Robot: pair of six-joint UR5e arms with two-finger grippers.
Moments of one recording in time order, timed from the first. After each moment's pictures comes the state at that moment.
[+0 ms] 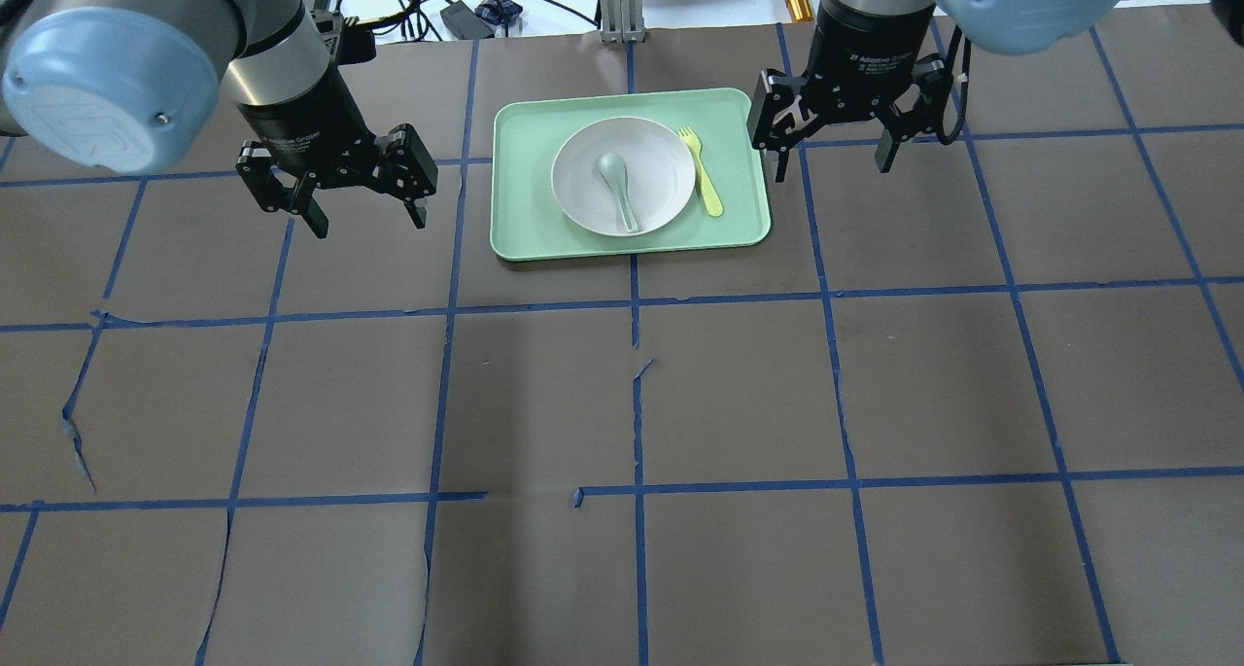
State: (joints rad) left arm -1.58 -1.70 -1.56 -1.57 1.55 -0.07; right arm 1.68 -1.37 1.39 -1.48 -1.56 0.06
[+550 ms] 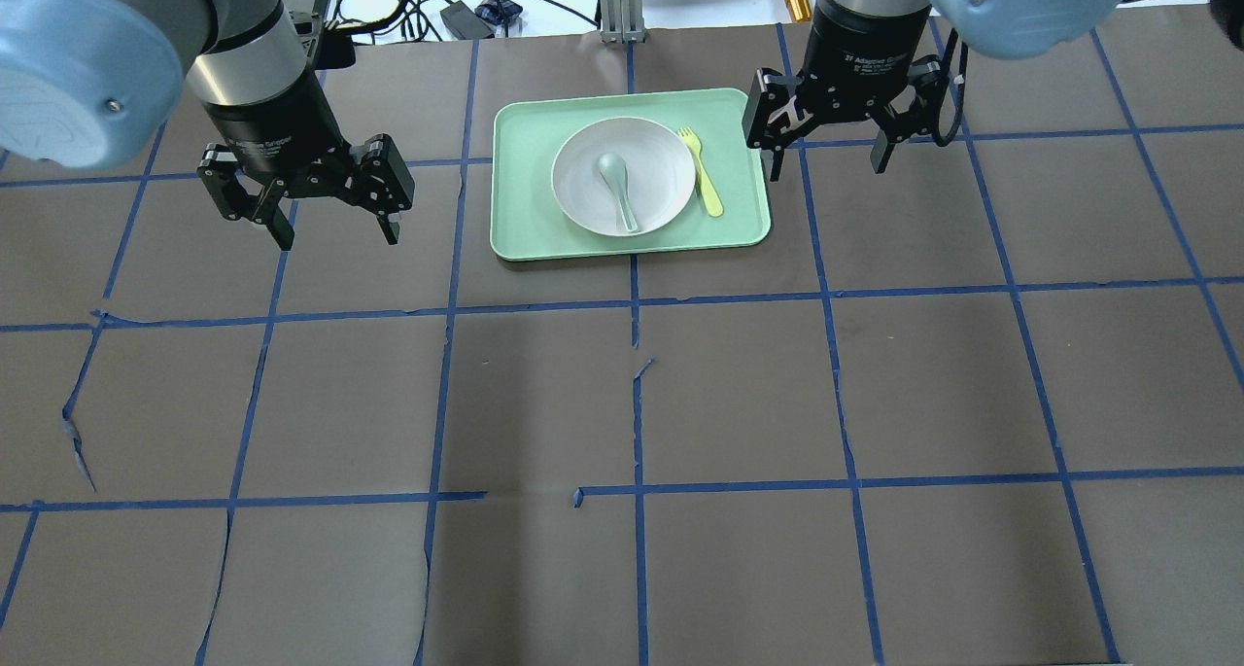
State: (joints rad) left arm -1.58 -1.66 -1.55 -1.67 1.62 -0.08; right arm 1.68 -1.37 1.39 -1.49 -1.56 0.07
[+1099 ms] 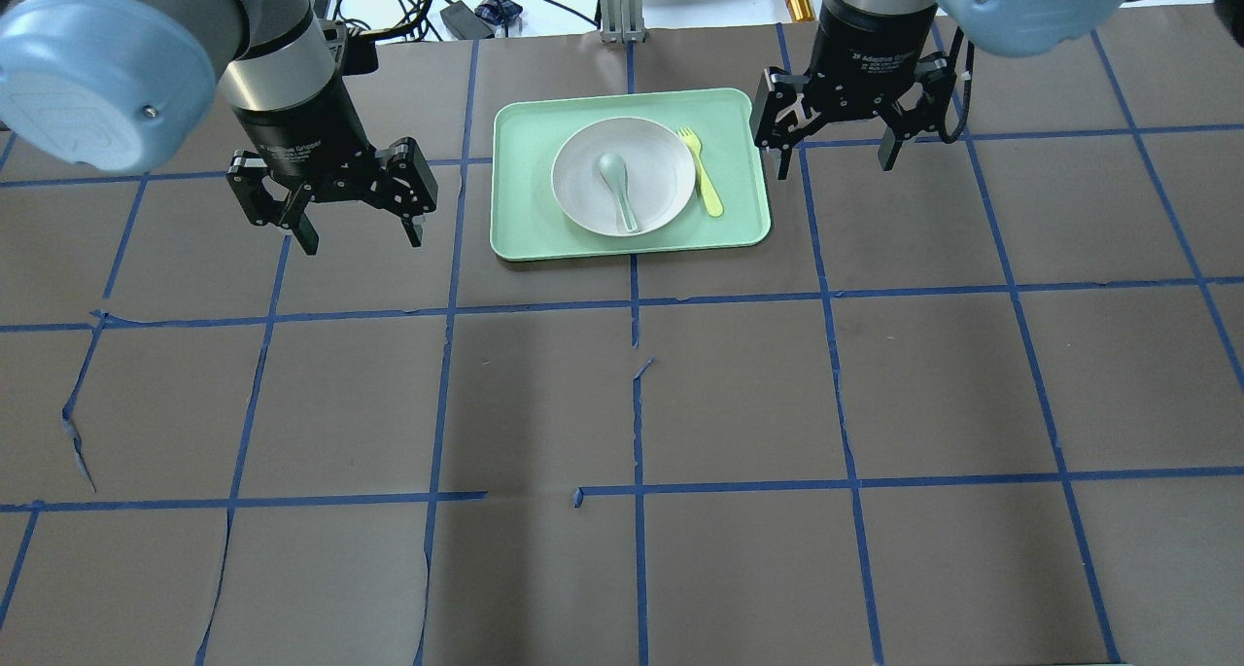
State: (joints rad) left arm -1.62 -1.68 -1.55 -1.65 1.60 -0.12; right arm 1.67 -1.37 1.39 -1.49 -1.57 0.06
